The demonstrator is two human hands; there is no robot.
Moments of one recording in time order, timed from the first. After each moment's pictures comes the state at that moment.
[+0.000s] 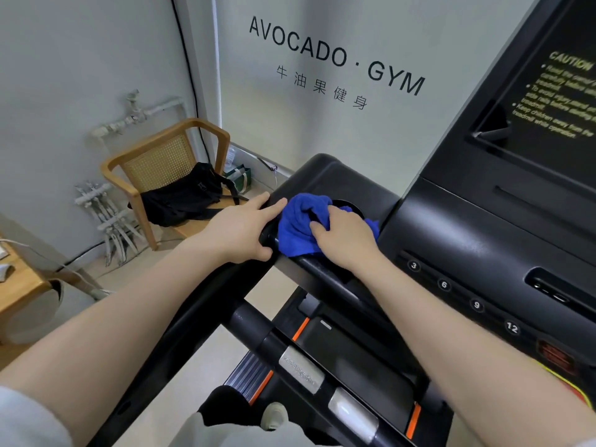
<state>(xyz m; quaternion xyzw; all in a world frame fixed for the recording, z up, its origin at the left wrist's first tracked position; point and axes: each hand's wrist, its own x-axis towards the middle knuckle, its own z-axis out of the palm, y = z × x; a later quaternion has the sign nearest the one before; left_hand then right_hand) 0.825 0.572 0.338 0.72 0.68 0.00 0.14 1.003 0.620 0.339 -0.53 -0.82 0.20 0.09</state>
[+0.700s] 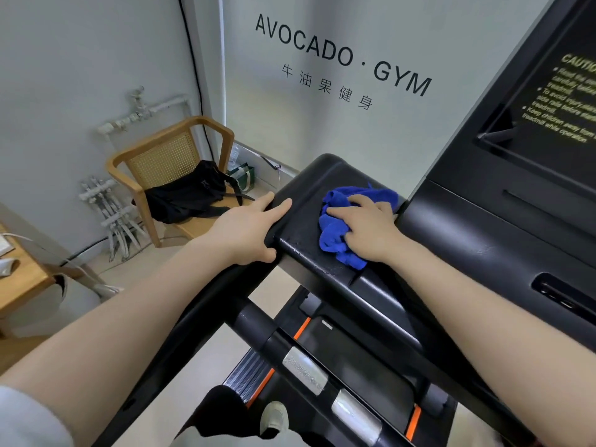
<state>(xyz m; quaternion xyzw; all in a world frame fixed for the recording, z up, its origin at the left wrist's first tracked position) 0.826 0.569 0.339 0.71 0.69 -0.01 0.14 1.027 0.648 0.348 -0.44 -0.89 0.09 -0.05</state>
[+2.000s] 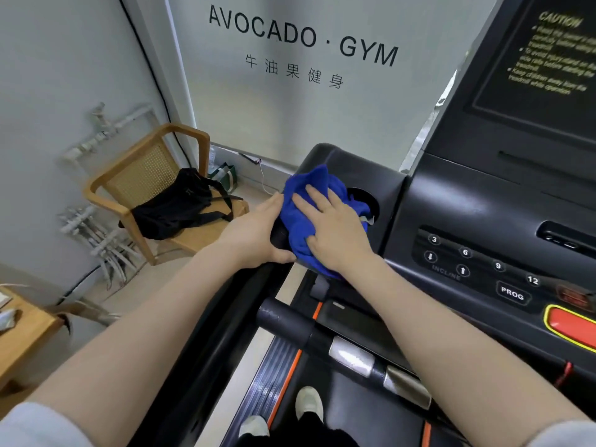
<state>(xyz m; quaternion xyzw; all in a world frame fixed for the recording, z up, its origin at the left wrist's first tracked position) 0.803 0.570 0.340 0.74 0.60 0.14 0.25 0.964 0.602 0.324 -0.50 -0.86 0.06 0.03</state>
